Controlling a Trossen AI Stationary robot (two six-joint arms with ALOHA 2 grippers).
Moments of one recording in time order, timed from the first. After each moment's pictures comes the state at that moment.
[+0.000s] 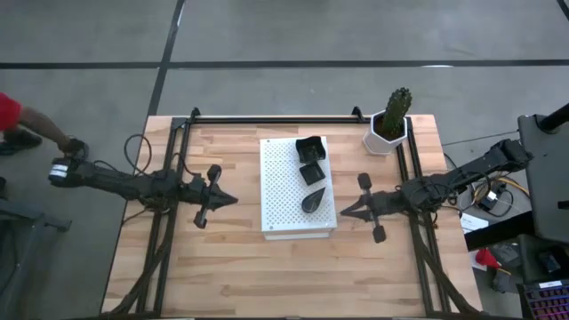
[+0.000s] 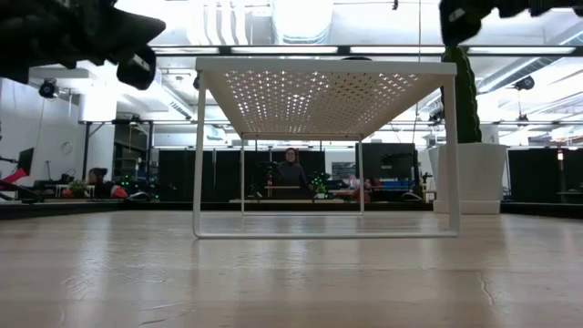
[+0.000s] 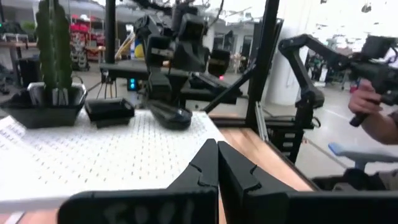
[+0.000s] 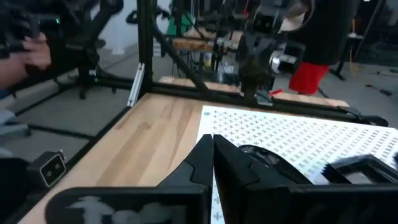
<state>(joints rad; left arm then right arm) -0.12 0.59 0.17 0.53 0.06 -0.11 0.37 0.85 0.46 0.27 0.19 -0.01</state>
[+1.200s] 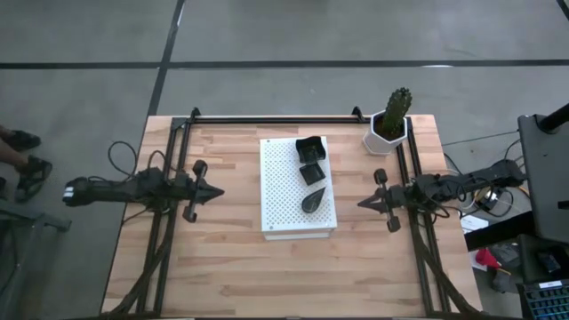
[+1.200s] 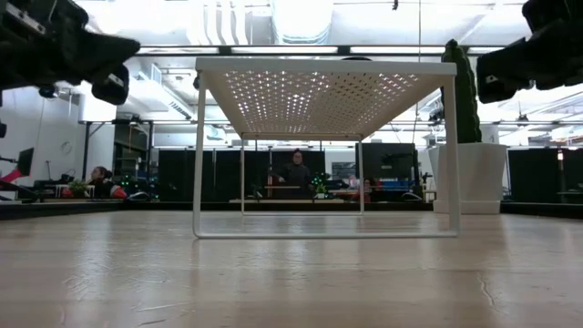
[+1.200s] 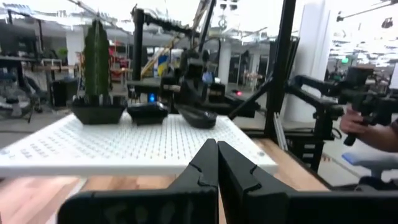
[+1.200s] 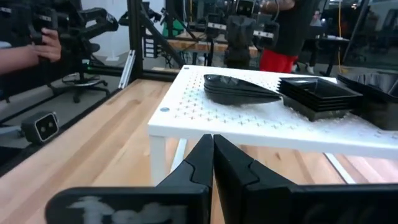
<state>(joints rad) -0.01 0.15 0.03 0.21 0.07 -0.08 0.24 0.26 0.09 0.09 0.08 -0.02</state>
